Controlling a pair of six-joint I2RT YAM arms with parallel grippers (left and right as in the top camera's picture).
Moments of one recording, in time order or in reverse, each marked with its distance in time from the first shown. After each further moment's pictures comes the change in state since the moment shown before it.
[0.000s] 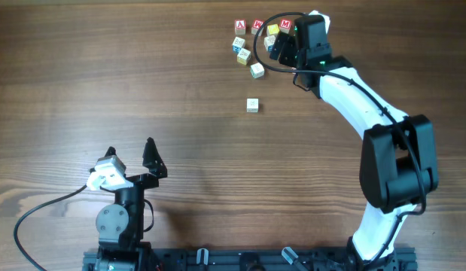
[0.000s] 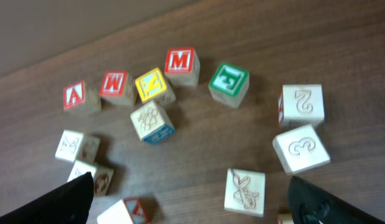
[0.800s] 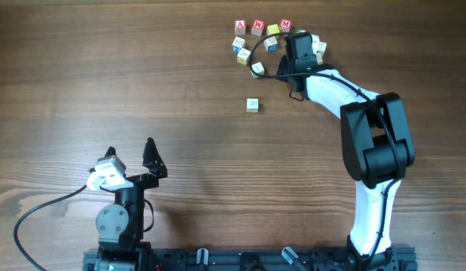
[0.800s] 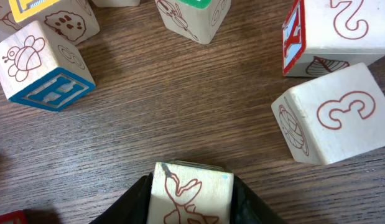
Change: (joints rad) left arm 0.000 0.000 0.000 0.000 0.000 0.000; right arm 0.000 0.209 0.020 0.006 0.048 -0.034
